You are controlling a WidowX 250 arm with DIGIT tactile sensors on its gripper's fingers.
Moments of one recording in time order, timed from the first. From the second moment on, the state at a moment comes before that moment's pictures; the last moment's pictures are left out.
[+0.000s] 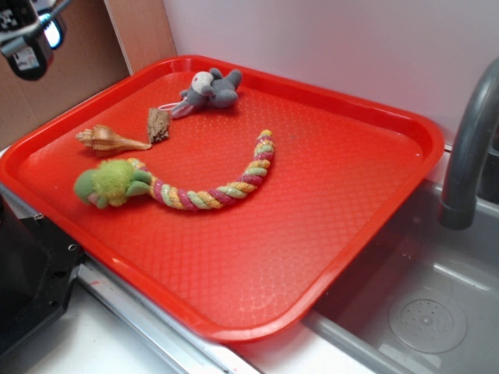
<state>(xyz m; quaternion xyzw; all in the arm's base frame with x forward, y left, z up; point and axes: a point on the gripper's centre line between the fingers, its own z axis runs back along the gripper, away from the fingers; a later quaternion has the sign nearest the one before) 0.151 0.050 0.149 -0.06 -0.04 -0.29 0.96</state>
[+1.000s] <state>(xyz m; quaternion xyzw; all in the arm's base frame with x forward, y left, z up) 0.174 0.103 0.044 -0.04 0.02 -0.28 0.96</state>
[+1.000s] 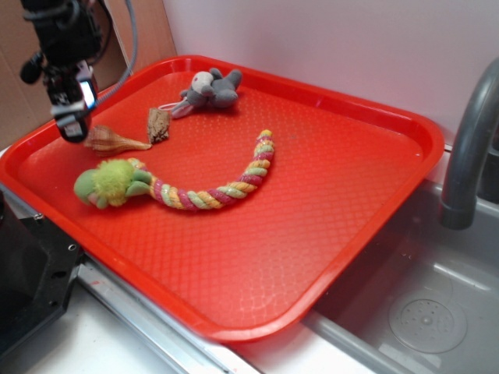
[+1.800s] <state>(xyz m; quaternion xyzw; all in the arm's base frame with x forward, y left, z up) 0.180 0.104 0.014 0.01 0.06 -0.27 0.96</state>
